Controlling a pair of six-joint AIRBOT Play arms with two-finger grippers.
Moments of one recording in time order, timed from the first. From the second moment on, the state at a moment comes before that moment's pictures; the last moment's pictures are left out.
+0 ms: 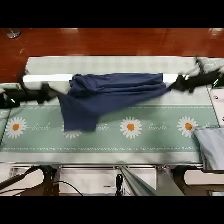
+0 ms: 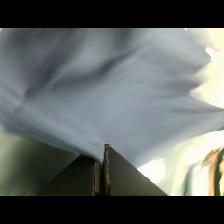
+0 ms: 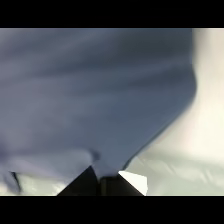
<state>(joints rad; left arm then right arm) 0.31 -1.25 0.89 0.46 -1.11 -1.07 -0.29 -1.52 1.37 -0.82 1.32 1.31</state>
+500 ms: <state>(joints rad) 0.29 -0.88 1.65 0.69 -0.92 -1.23 -0.29 -1.14 2.08 -1.05 1.40 1.51</state>
